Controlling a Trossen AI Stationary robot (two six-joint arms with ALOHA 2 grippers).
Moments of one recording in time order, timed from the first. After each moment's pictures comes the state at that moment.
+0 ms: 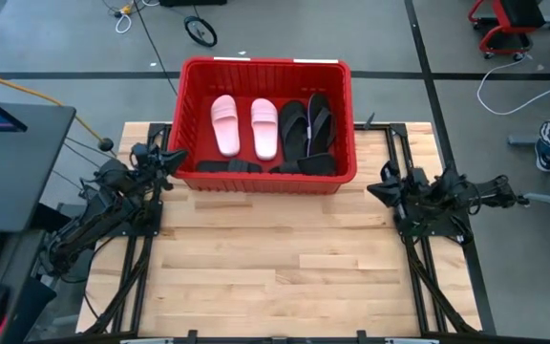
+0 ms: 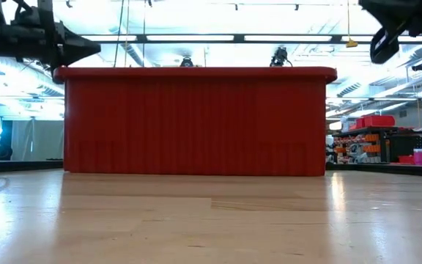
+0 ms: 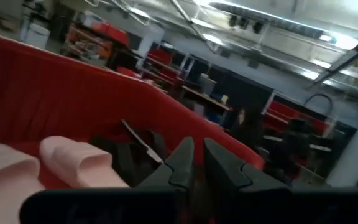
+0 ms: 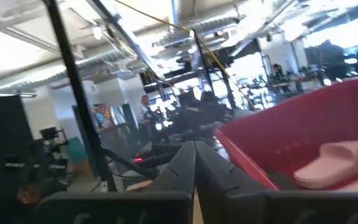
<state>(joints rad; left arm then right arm) 0.70 0.01 0.16 0.05 0.16 -0.49 0.18 0.02 0.15 0.19 0.22 0.26</state>
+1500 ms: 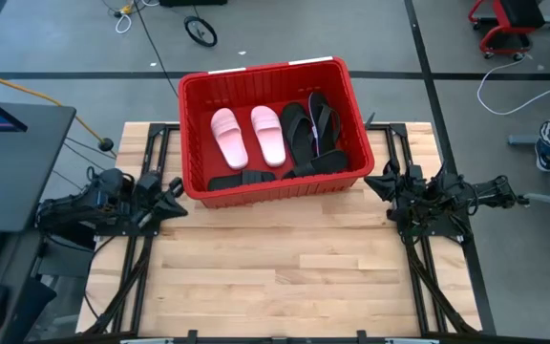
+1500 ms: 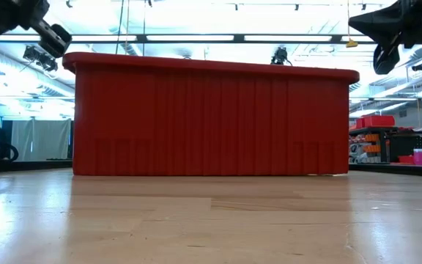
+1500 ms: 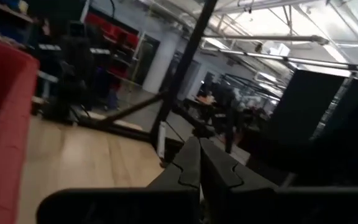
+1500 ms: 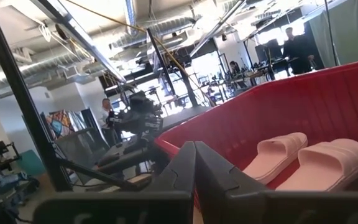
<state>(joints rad) 0.12 0.01 0.19 0.06 0.46 -0.54 0.18 0.02 0.14 0.16 0.40 0.29</state>
